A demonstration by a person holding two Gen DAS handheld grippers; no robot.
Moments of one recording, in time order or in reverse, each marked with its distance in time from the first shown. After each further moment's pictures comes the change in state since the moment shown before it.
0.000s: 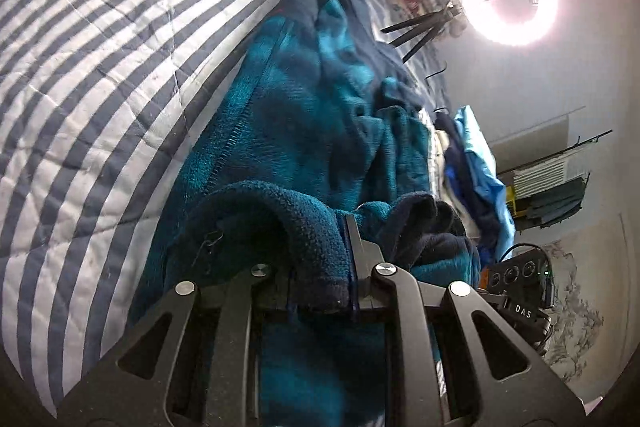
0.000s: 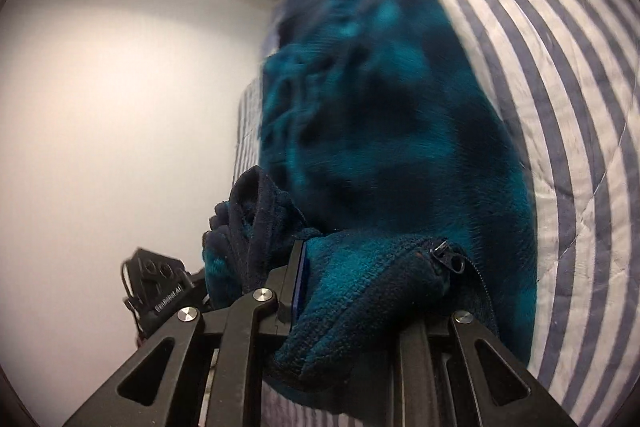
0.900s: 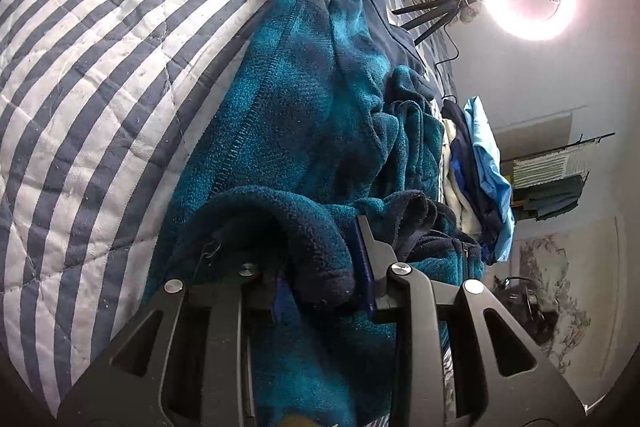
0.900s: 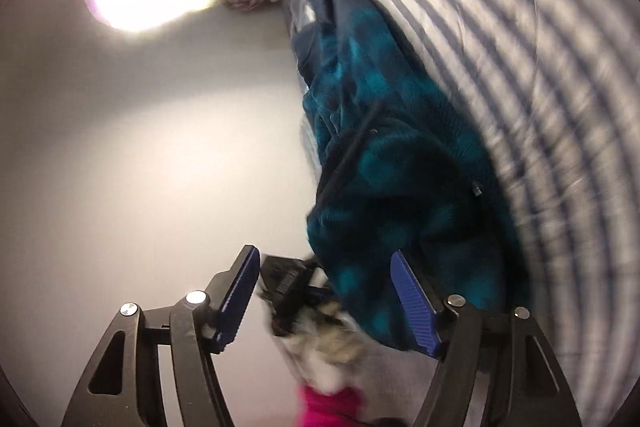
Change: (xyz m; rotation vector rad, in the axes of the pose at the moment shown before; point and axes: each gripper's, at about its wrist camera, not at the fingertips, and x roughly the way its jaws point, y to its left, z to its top) left arm 0.011 0.002 0.016 -0.029 0.107 0.001; right arm -0.115 -0.032 -0.038 0.206 -0.038 0.293
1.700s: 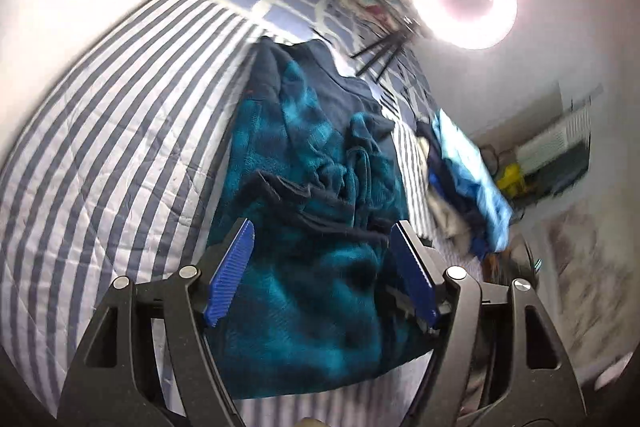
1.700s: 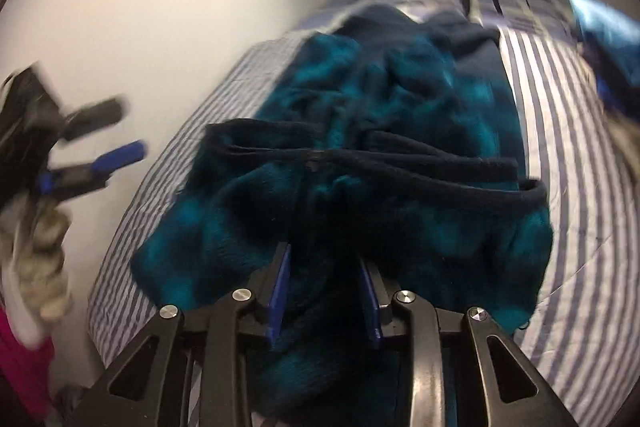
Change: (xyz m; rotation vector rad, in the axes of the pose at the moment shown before) left arm -0.088 -0.046 -0.008 0.250 -0.163 0.050; right arm 0.116 0.058 -0.060 -0.830 0.043 -0.678
